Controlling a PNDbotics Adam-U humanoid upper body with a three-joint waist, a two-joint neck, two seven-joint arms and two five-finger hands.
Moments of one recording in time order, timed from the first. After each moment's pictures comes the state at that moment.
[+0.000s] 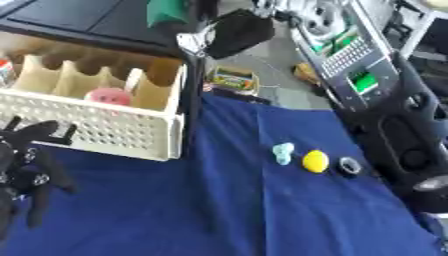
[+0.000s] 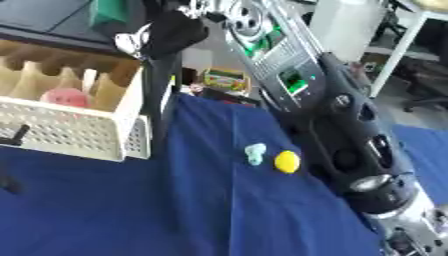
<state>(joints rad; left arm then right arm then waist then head) -0.52 0.26 -0.20 -1.99 0.11 0.08 -0.11 -1.34 -0.55 0.32 -1.51 0.43 0.16 0.43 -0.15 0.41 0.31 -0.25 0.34</state>
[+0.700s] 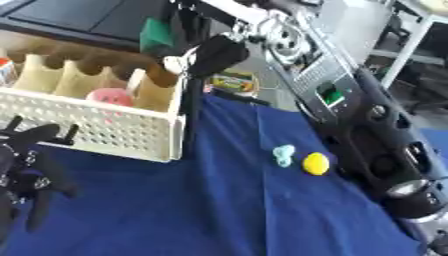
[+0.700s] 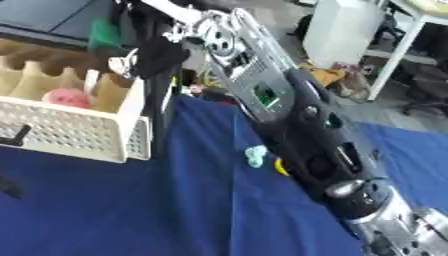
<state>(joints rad) -0.53 0.25 -0.20 -1.99 0.11 0.09 -0.12 -1.34 -0.52 0.34 -1.44 0.49 0.14 0.45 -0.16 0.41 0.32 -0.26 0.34</state>
